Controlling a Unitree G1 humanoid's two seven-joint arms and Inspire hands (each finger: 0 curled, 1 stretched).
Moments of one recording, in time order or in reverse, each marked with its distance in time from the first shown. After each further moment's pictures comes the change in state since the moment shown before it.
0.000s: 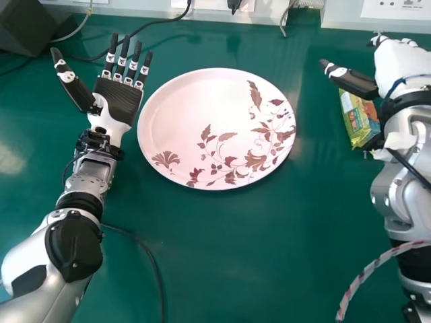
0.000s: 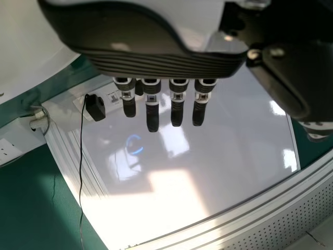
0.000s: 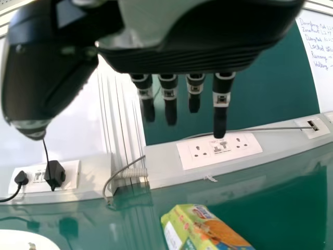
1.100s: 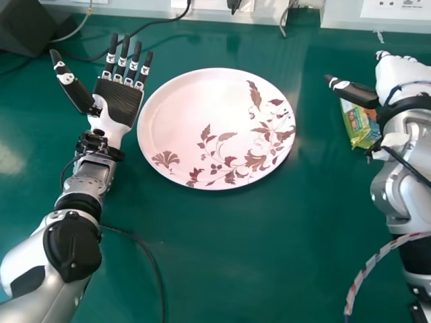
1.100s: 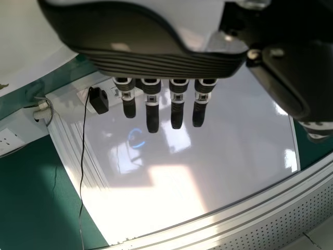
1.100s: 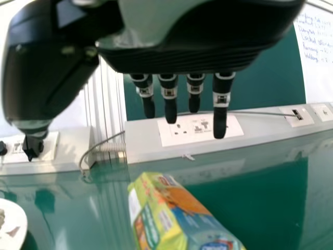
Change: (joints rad) left arm 0.005 0.004 0.019 0.000 -0.001 0.045 -0.017; right arm -0.025 -0.042 0.044 0.151 0.022 0.020 0.002
